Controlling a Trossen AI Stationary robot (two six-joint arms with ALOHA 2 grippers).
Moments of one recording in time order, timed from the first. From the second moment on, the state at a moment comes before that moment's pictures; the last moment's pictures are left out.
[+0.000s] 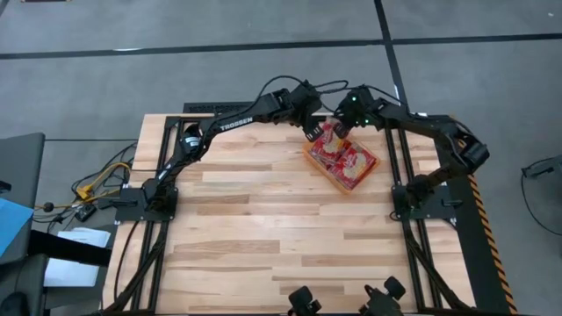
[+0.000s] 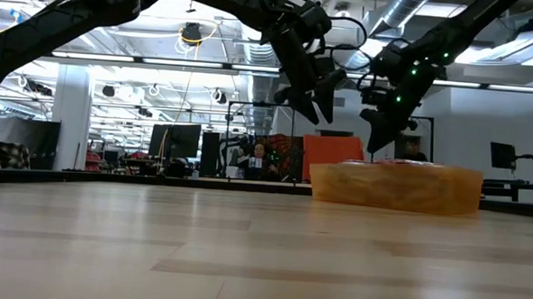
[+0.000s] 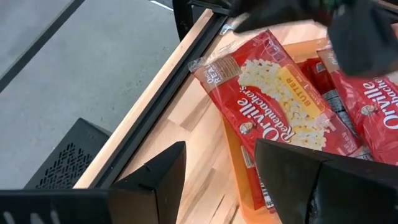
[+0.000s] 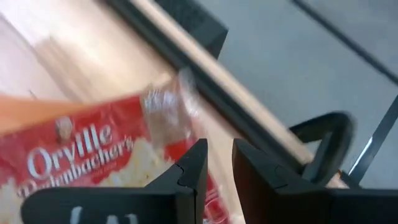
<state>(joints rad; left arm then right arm) 0.41 2.33 2.32 -0.73 -0.16 -0.07 -0.88 1.46 0.93 -0.29 0.07 -0.13</state>
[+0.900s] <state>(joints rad) 0.41 2.33 2.32 -0.74 -0.16 -0.08 -0.82 1.48 0.91 -0.41 0.10 -0.11</state>
